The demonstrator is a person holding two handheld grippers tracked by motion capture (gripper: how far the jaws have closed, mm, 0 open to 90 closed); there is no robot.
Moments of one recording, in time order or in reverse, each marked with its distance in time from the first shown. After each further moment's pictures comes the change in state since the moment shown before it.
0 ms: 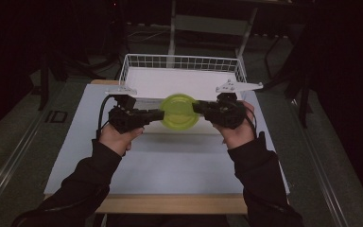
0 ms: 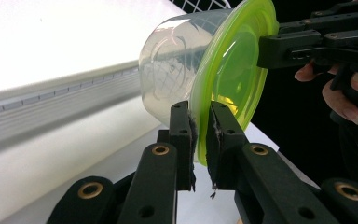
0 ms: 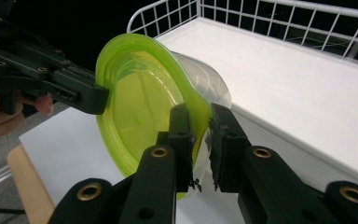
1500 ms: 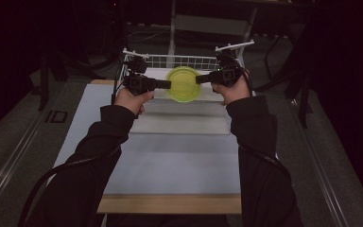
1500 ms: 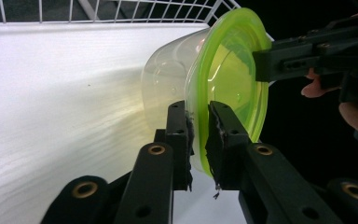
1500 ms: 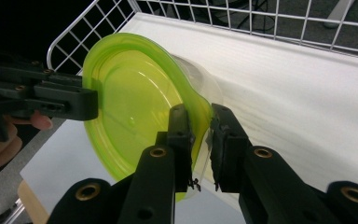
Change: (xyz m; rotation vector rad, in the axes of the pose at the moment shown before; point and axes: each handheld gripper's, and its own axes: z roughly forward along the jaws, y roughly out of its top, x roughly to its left) left arm 0.055 0.070 0.055 0.047 0.048 -0.137; right arm -0.089 0.061 0.057 0.203 0.007 0.281
